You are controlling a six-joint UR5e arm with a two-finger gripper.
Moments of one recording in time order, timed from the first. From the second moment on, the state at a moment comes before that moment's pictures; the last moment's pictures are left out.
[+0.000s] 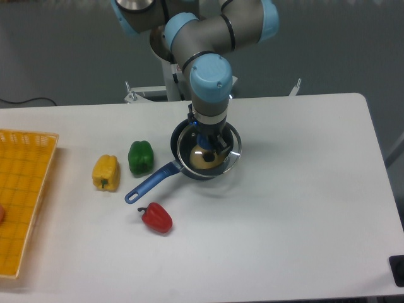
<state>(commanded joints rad) 2.47 -1.70 -1.87 -1.25 1.60 1.43</state>
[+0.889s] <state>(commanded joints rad) 2.45 -1.68 -1.91 -1.27 1.60 1.49</state>
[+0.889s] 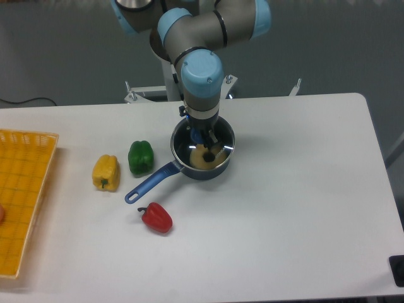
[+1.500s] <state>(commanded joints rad) 2.45 -1.68 -1.91 -1.28 1.61 1.49</state>
